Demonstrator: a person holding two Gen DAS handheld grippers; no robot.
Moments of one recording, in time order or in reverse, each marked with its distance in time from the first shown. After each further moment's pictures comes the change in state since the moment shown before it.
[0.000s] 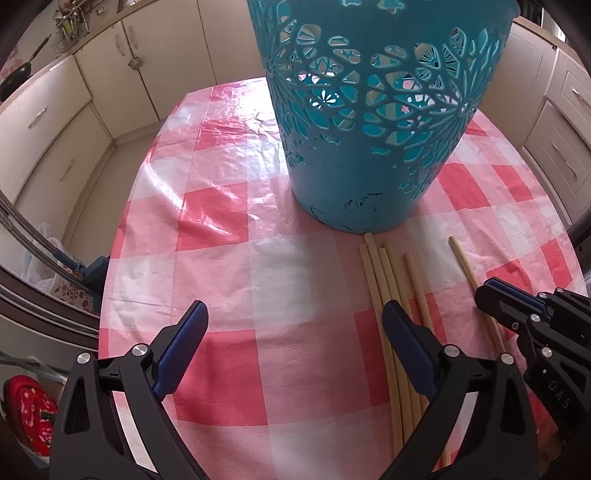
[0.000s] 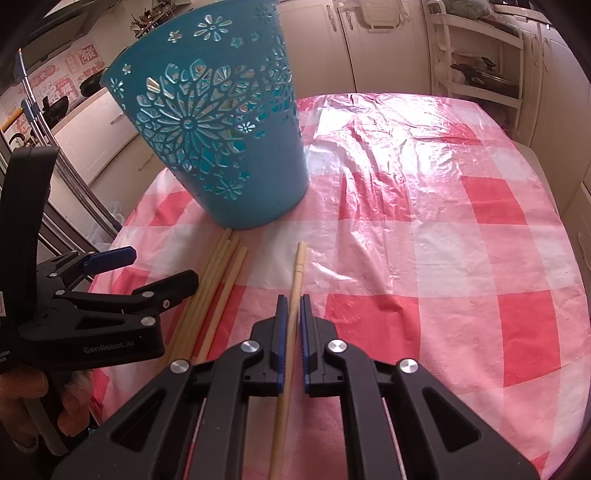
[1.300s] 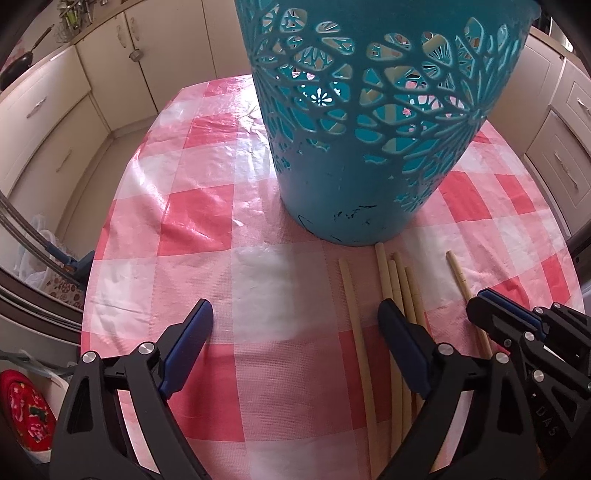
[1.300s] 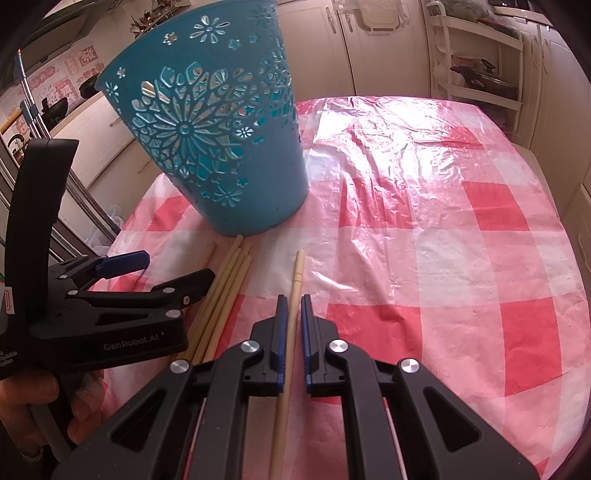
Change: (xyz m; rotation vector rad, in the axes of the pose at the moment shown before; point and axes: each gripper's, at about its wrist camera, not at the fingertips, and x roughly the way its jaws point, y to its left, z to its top) left arm 0.009 -0.008 0.008 -0.030 0.012 -0.015; right arm 0.003 0.002 0.003 -0.009 -0.018 -0.012
